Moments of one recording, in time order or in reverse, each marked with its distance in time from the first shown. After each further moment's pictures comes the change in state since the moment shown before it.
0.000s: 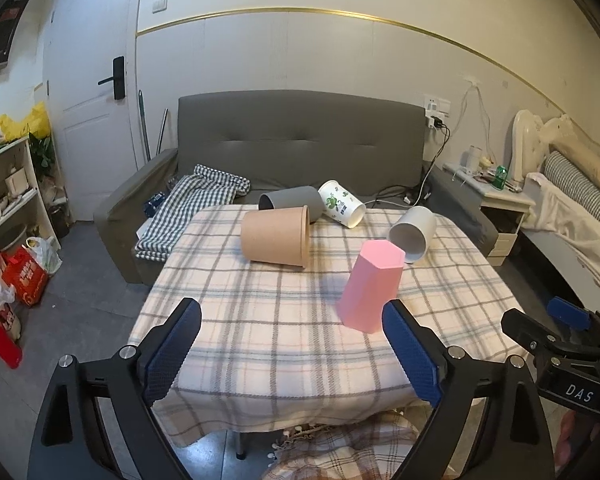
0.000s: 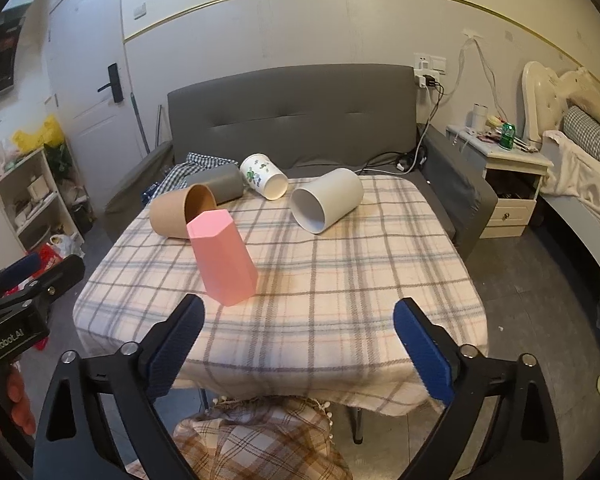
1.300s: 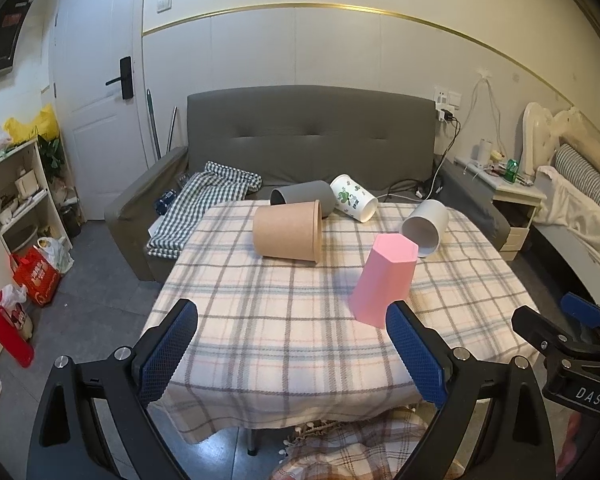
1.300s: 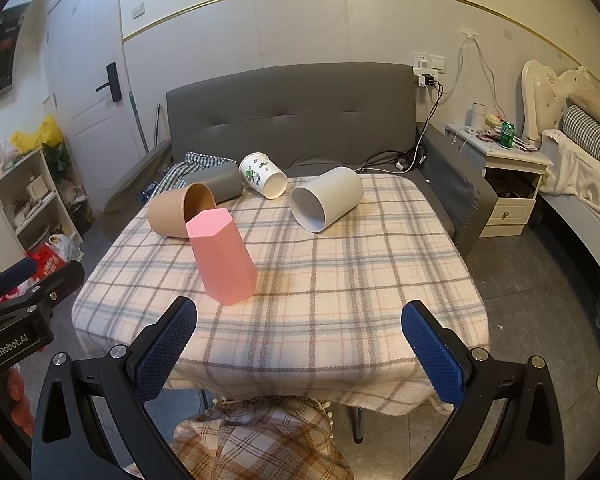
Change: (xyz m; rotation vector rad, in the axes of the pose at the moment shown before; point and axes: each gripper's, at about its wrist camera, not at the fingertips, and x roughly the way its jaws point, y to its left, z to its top) left arm 0.000 0.001 -0.003 0.013 0.014 0.049; right arm 0.002 0.003 -0.001 -0.002 0.001 0.002
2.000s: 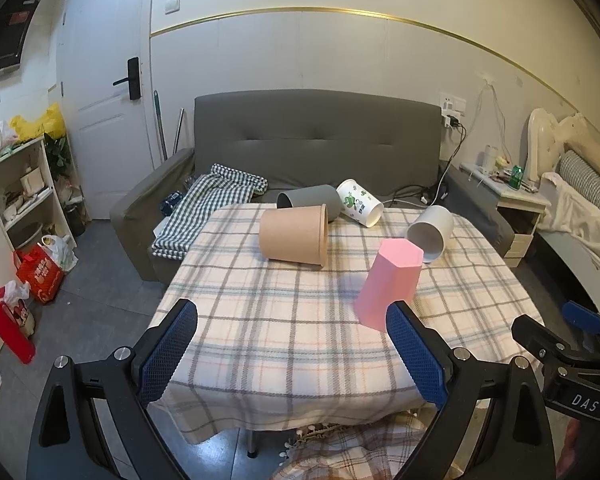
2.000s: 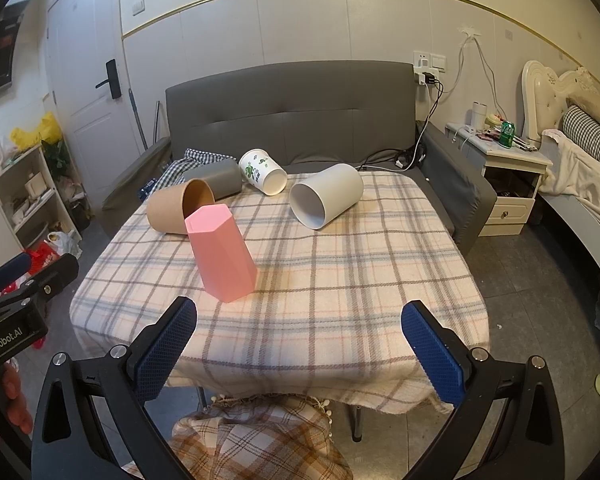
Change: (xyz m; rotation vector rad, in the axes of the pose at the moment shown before) left arm -0.001 0.003 -0.001 -0.017 -0.013 0.012; right arm 0.001 0.001 -0.001 -0.005 0.005 -0.002
